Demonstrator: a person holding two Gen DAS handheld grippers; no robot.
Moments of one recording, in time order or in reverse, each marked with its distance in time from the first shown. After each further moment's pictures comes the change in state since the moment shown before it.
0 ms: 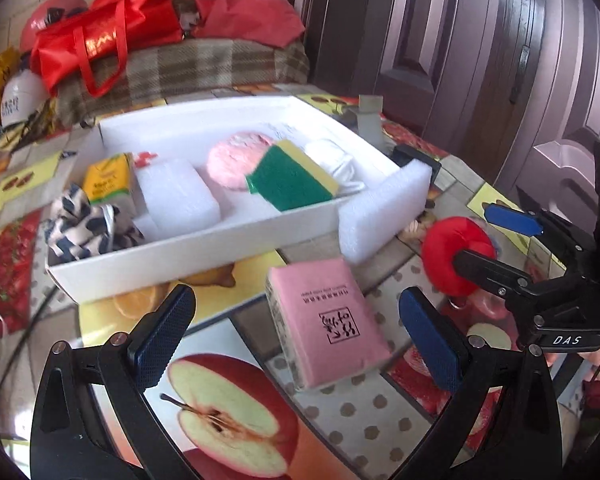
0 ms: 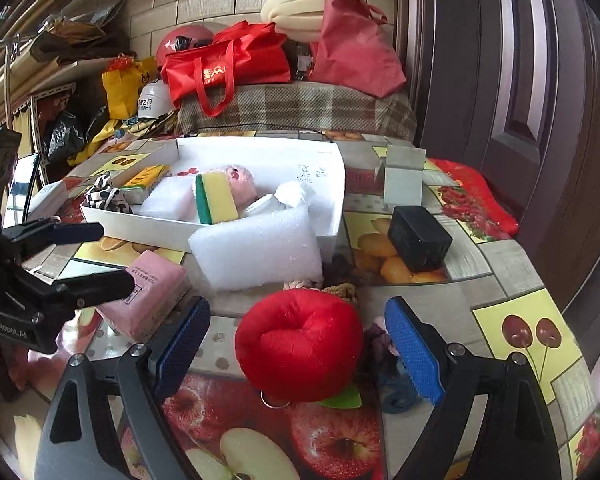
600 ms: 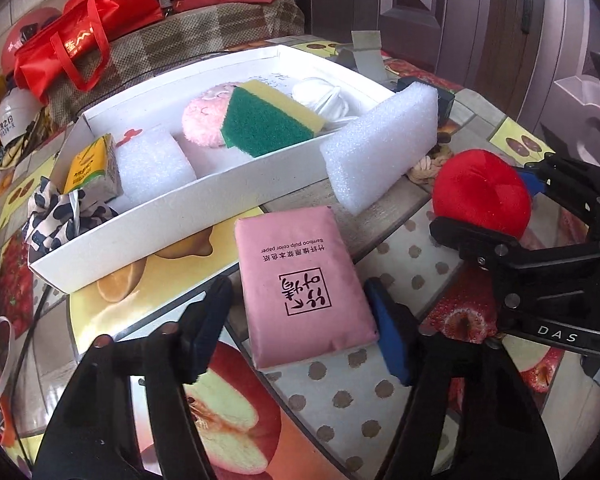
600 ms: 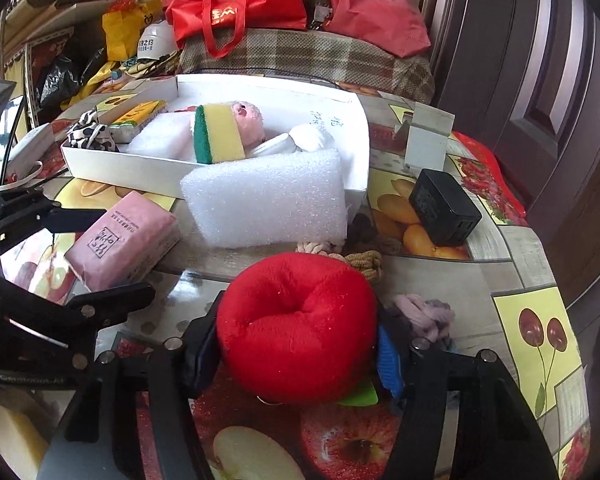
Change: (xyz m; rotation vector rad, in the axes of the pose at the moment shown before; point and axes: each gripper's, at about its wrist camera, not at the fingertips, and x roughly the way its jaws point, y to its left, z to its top) left arm 0.024 -0.028 -0.010 0.119 0.135 0.117; right arm 0.026 0.018 -0.005 -0.091 0.167 -0.033
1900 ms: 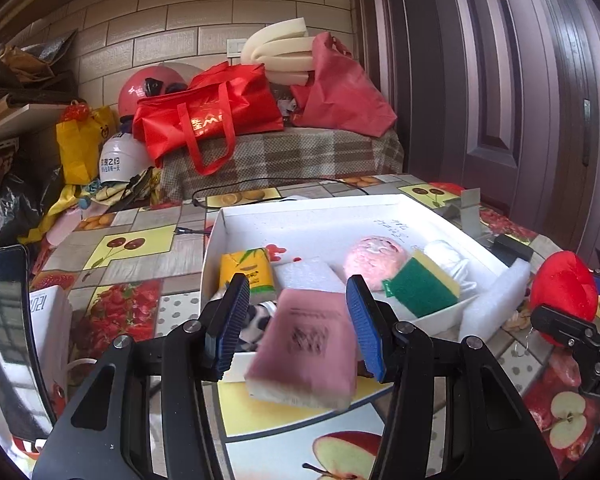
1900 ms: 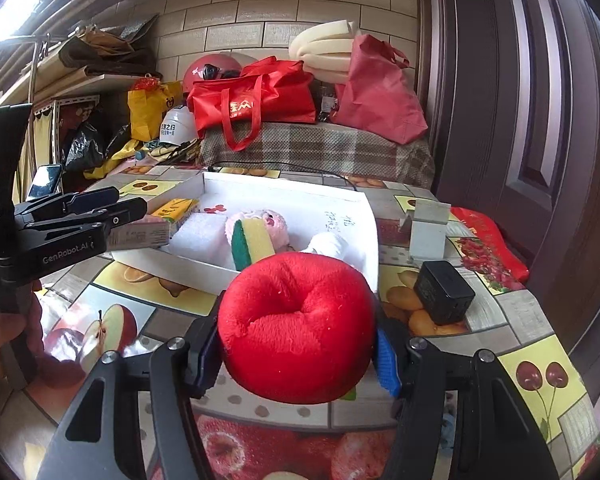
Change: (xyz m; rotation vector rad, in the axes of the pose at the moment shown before) left arm -0.059 0.075 0.006 -0.196 -0.474 0.265; right arm -0.036 0.013 0.015 0.024 -0.329 0.046
